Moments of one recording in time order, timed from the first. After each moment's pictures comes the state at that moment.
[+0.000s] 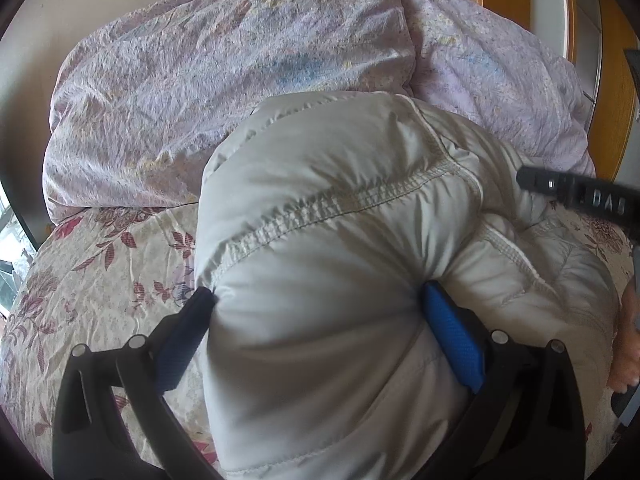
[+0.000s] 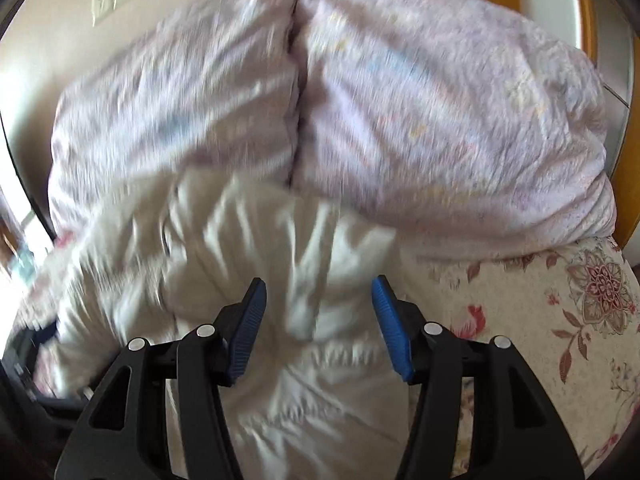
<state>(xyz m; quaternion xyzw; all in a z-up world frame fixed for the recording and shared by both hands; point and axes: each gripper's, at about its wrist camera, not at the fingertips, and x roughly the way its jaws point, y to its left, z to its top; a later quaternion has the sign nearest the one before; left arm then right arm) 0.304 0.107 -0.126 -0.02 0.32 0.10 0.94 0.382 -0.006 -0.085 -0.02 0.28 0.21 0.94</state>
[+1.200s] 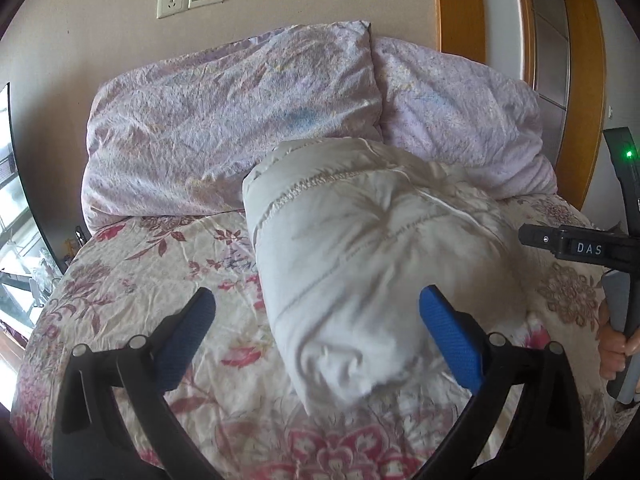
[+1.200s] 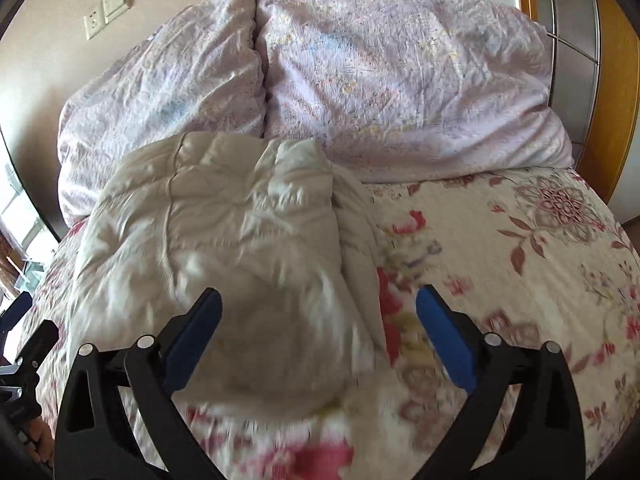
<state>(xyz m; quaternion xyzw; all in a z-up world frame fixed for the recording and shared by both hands) 0.169 0.087 -0.092 0.00 0.26 0.08 0.96 0.289 -0.127 -0.114 0.01 0.32 0.18 0.93</state>
